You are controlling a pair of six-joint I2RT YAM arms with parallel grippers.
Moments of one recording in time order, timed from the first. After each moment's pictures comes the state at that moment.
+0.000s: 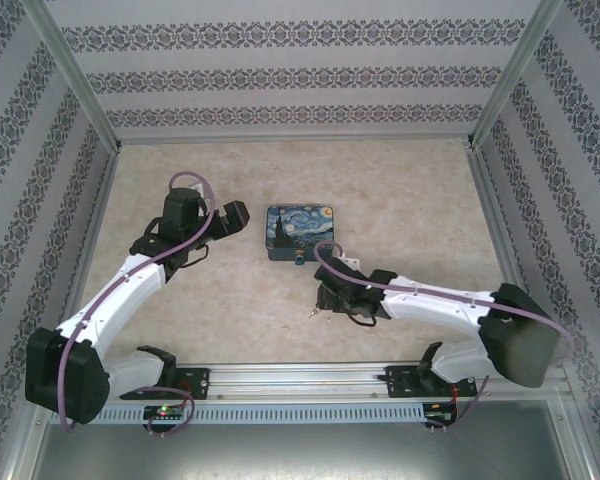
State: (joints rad) left arm -0.28 1.19 0.84 -0.30 0.13 -0.64; right arm 0.94 1.39 0.72 -0.51 0.17 0.98
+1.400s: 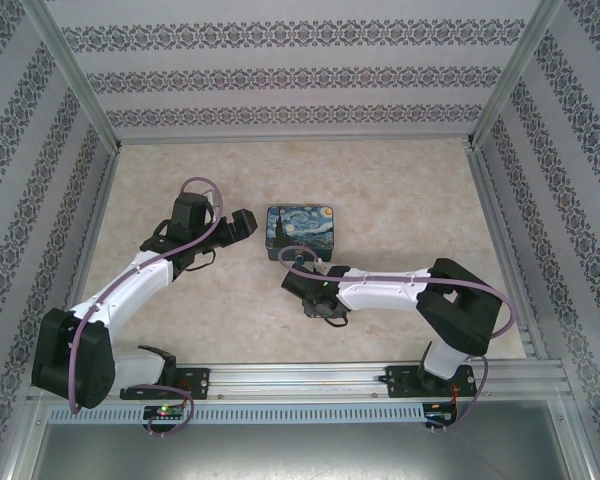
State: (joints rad) left arm -0.28 1.26 0.80 -0.23 0.24 -0.68; right arm 1.04 1.68 0.90 -0.62 0.22 1.10
